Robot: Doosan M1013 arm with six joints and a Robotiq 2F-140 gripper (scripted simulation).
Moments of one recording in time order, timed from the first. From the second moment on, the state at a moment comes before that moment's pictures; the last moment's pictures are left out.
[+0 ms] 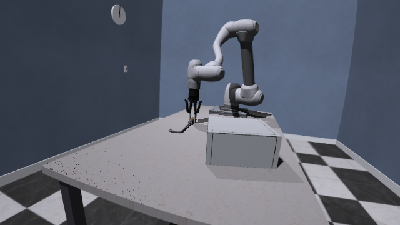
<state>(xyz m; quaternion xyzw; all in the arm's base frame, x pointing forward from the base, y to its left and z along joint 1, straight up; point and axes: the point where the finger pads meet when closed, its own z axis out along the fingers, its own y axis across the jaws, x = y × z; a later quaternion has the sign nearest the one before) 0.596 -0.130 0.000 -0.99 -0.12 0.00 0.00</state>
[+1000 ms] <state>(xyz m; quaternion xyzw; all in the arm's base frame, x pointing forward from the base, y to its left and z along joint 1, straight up) 0.583 -0.079 0.000 -0.99 -0.14 0.00 0.00</state>
